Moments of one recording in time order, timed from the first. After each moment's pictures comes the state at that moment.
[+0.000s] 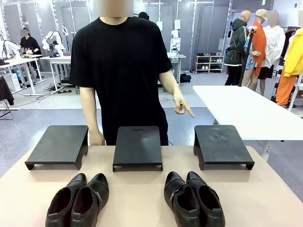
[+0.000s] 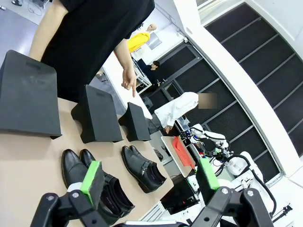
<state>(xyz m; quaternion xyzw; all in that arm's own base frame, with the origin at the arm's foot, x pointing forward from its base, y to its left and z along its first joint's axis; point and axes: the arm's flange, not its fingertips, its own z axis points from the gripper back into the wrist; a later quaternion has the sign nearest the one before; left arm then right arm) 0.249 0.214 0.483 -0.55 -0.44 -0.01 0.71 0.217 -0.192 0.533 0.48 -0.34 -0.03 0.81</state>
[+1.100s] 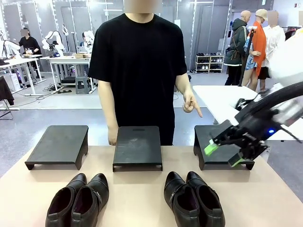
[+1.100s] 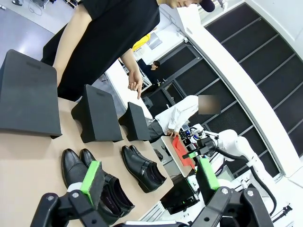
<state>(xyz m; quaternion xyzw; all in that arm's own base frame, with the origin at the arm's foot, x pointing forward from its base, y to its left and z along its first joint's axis) 0.248 0.214 0.483 -0.55 -0.44 -0.01 0.71 0.335 0.098 0.499 0.28 -0.06 0.05 0.96</state>
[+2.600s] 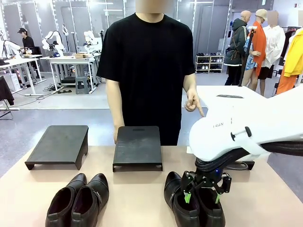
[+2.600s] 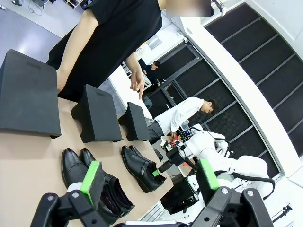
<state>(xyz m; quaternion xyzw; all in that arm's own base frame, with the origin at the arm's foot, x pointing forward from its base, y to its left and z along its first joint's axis) 0.248 0.214 0.483 -0.55 -0.44 -0.01 0.71 0.369 0.192 0.356 0.06 0.03 0.04 1.00</state>
